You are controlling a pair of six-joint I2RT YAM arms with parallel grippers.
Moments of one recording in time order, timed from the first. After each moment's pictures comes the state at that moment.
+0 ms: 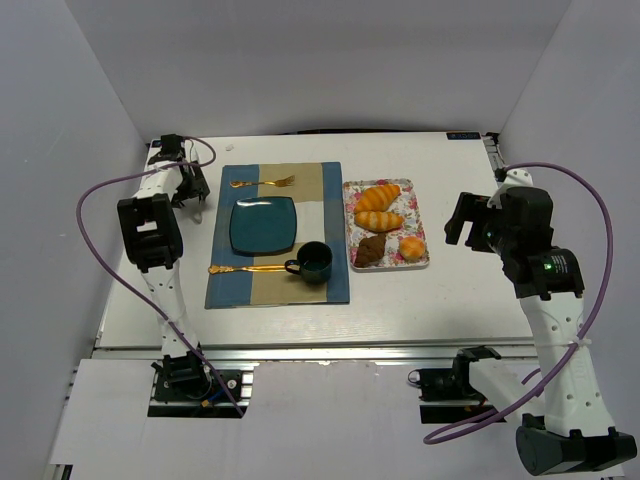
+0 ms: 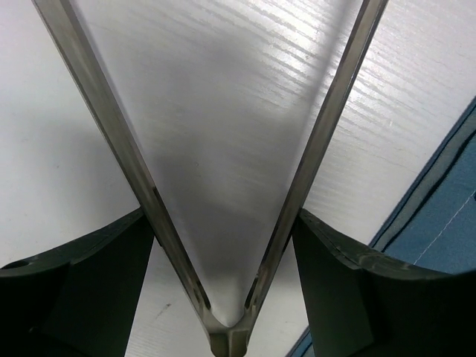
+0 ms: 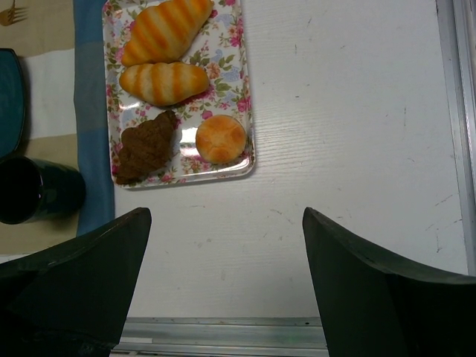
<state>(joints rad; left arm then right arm) 0.16 2.33 1.92 -0.63 -0.15 -0.22 0.12 0.87 1.16 -0.87 0.00 0.19</state>
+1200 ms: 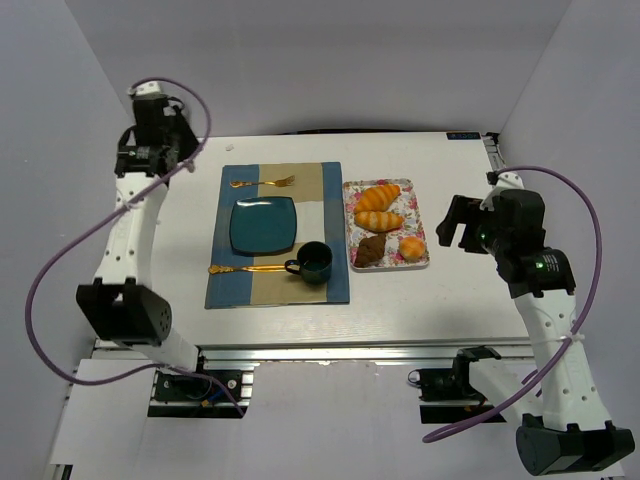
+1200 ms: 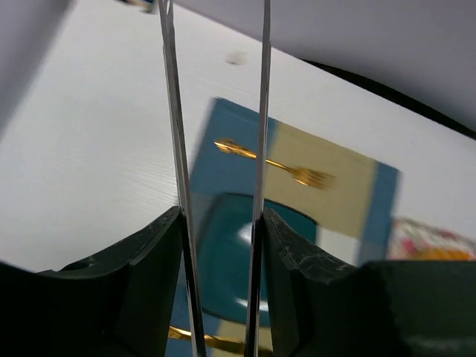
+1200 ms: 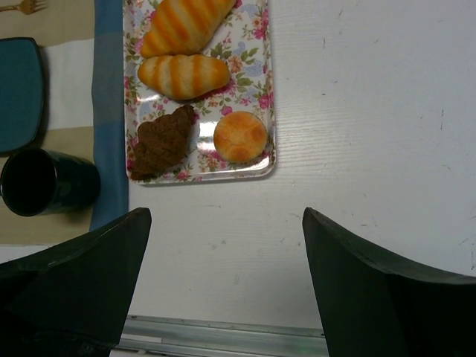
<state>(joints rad) 0.03 1.61 1.74 -0.66 -0.17 -0.37 0.12 0.87 1.09 -0.81 -0.06 0.21</state>
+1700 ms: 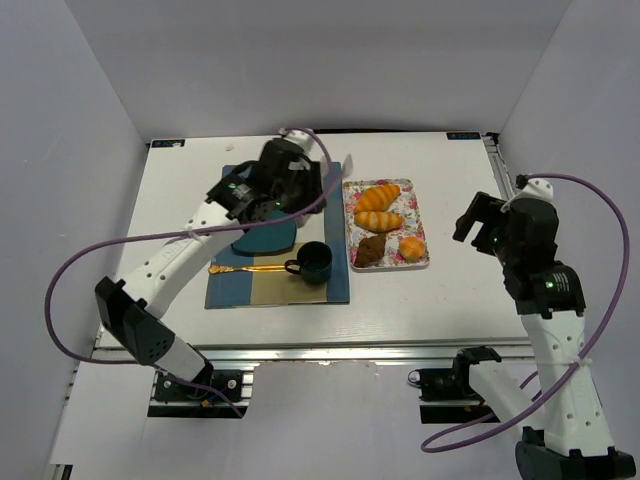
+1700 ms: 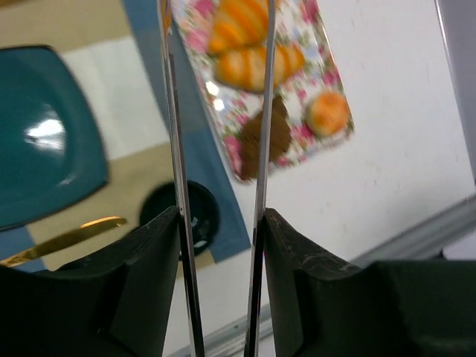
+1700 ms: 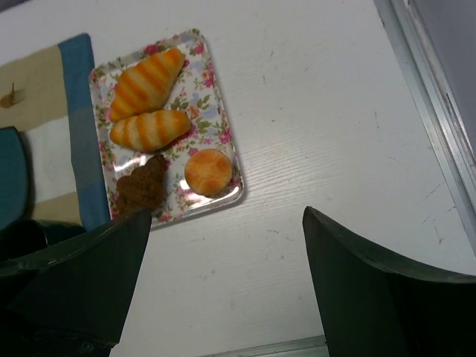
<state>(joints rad) -0.68 1.52 1.61 -0.73 -0.10 -0.46 0.12 0.79 1.09 -0.79 0.14 0.31</state>
